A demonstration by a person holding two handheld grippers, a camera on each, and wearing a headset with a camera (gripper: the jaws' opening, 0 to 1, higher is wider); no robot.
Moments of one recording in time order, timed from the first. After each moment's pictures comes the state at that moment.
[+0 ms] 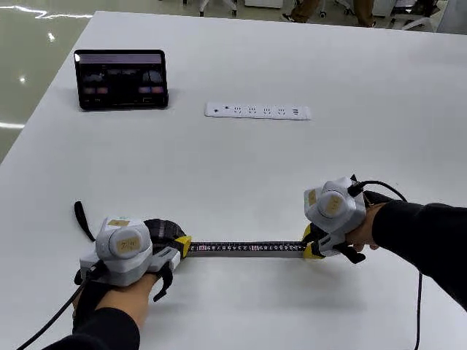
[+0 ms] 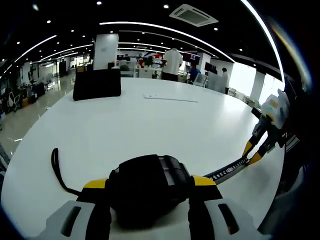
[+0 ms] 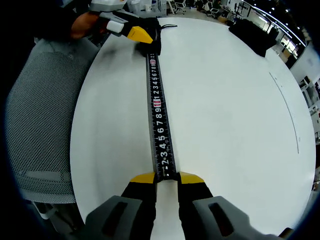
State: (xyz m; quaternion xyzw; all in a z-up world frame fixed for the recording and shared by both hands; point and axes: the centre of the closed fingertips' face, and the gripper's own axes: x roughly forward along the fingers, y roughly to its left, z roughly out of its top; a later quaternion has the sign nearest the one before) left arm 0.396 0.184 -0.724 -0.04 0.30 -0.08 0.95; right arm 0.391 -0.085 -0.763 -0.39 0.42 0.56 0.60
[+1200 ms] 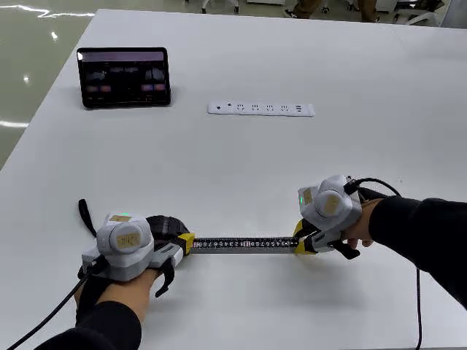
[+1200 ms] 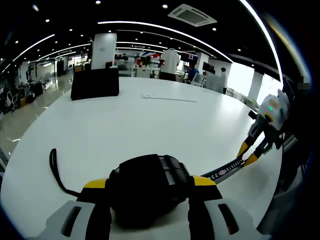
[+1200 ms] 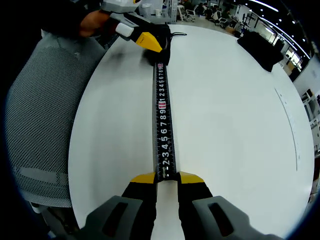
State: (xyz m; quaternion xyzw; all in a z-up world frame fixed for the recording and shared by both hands) left arm 0.398 0.183 -0.725 -0.05 0.30 -0.09 0.95; right arm 0.391 -0.060 -0.763 -0.40 0.38 0.58 0.59
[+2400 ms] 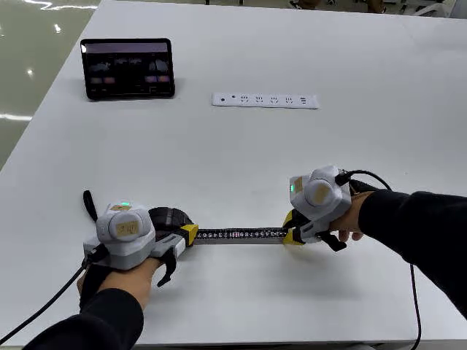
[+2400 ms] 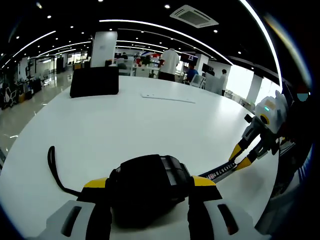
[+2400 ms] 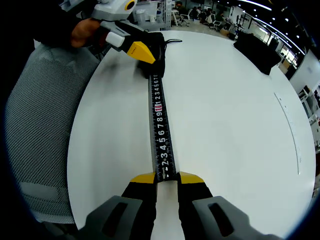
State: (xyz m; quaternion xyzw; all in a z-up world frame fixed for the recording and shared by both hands) left arm 0.397 0.183 -0.725 -0.06 0.31 -0.10 0.95; right arm 0.393 -0.029 -0.762 -0.37 0.38 0.58 0.61
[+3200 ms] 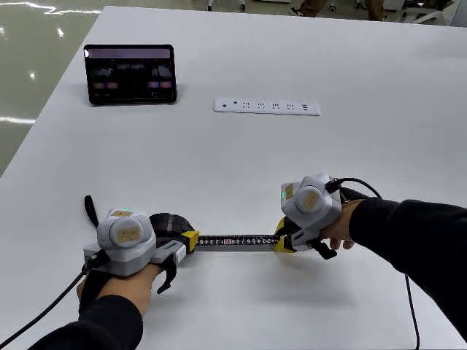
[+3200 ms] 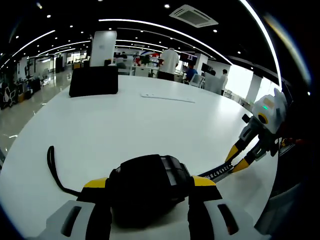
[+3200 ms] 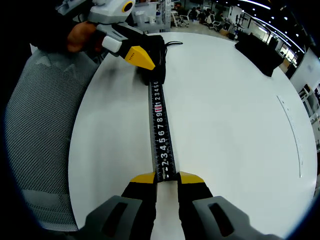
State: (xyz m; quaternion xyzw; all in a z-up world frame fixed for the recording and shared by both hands) left arm 0.397 0.184 -0.725 -0.06 0.31 -0.10 0.94; right arm 0.391 -0.011 -0.762 -0.36 0.38 0.59 0.62
